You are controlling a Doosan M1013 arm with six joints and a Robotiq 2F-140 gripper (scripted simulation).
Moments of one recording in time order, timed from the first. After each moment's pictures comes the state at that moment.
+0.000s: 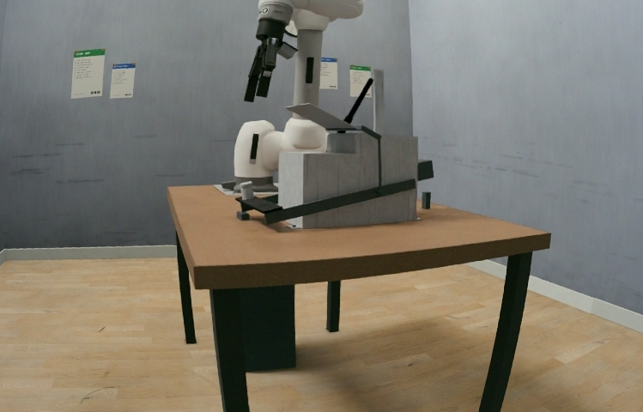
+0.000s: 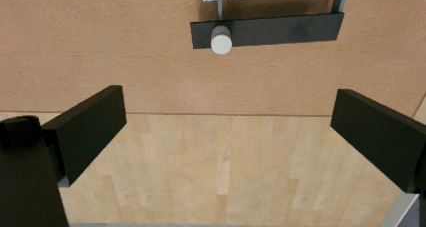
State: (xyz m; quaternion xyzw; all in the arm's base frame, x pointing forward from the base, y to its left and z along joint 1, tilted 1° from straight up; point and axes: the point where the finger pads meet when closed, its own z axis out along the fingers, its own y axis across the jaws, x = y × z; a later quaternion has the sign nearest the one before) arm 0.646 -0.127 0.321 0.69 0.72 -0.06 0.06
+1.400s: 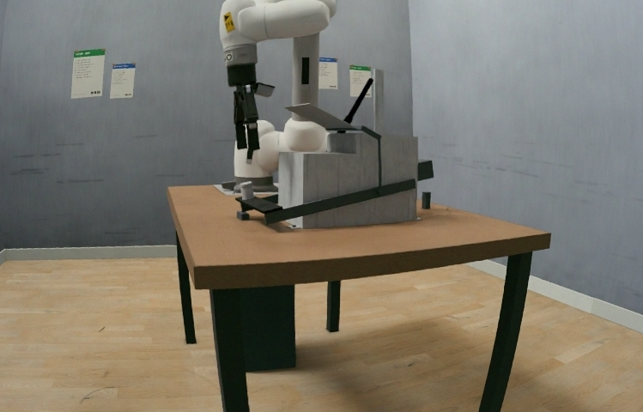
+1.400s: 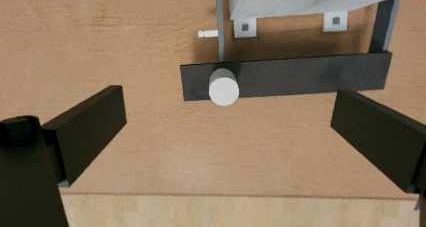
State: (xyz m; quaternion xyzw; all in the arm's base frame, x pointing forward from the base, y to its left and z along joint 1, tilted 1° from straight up) arm 0.648 -0.142 0.187 0.69 0.72 0.05 -0.04
